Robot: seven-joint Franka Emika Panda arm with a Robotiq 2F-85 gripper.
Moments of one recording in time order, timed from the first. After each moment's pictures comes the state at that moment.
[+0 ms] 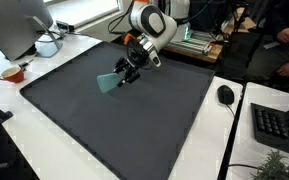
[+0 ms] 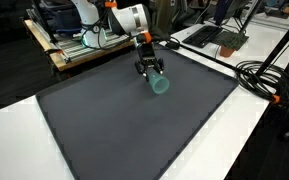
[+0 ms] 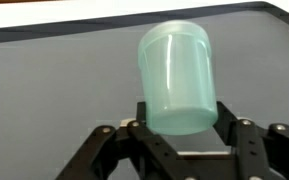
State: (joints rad) arm 0.08 0.44 0.04 -2.35 -2.48 2.35 -0.35
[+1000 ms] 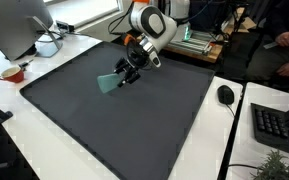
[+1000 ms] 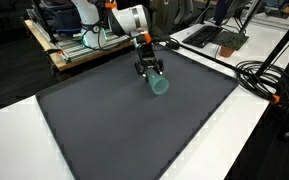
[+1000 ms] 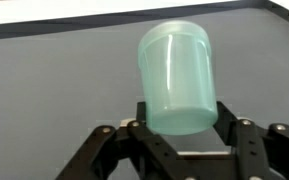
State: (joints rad) arm 0.08 0.45 0.04 -2.34 -2.48 2.35 -0.35
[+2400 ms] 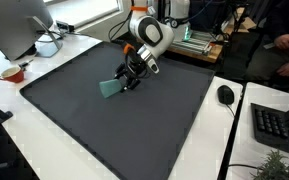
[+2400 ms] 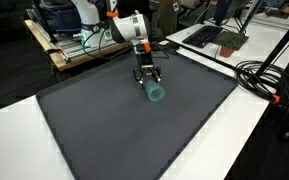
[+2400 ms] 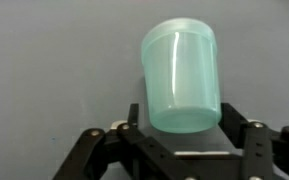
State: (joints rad) arm 0.08 0.55 0.03 -2.29 -2.47 2.37 -0.37
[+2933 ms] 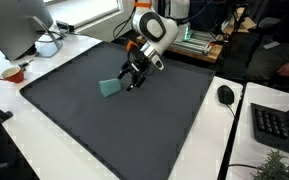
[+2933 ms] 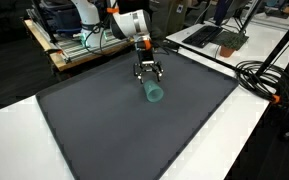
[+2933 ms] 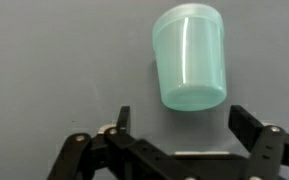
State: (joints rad) arm 0.08 0.49 0.04 -2.32 -2.36 2.45 -0.39
